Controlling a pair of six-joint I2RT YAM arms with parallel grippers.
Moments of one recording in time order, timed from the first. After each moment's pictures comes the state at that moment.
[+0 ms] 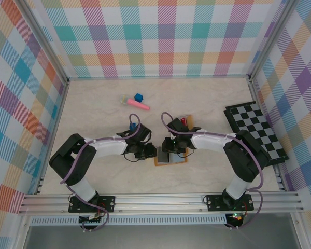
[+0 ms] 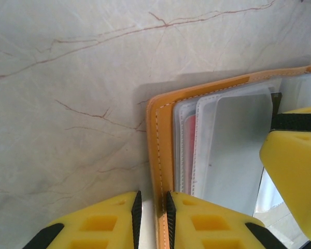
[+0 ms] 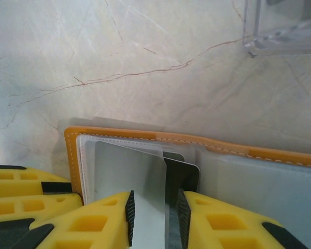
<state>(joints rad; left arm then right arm) -0.71 1.66 0.82 -0.27 0.32 -0.83 0.75 1.68 0.91 -0.35 -0.20 0.75</state>
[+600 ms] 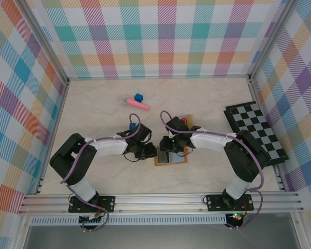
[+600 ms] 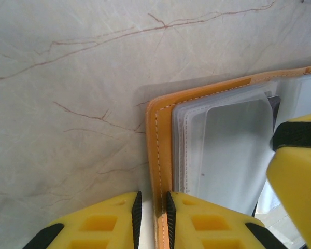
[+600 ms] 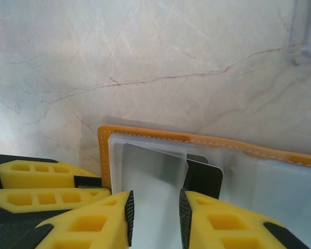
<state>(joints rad) -0.71 1.67 0.82 -0.27 0.32 -0.83 0.75 1.68 0.94 -0.36 -0.24 0.74</state>
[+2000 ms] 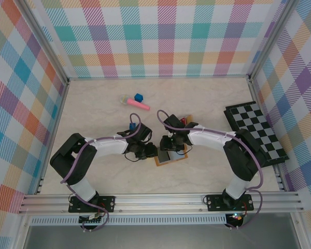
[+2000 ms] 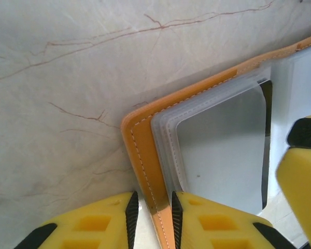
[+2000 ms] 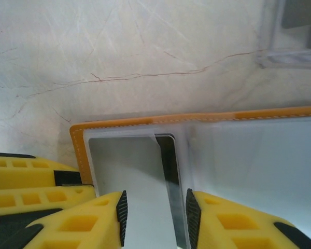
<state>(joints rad) -0.71 1.66 0.84 -0.29 0.30 -0.83 0.76 1.69 1.03 -0.52 -0.16 0.68</state>
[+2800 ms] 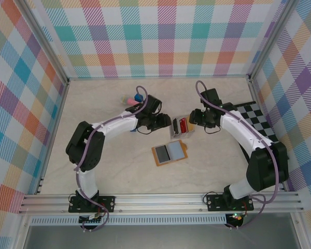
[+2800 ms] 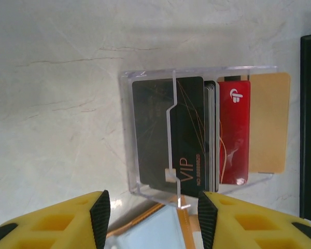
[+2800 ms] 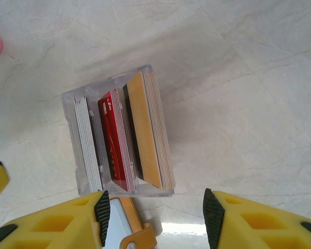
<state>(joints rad) -0.64 1.90 1.38 -0.41 0.25 -0.82 0.34 1.51 1.19 -0.75 -0.05 0.49</state>
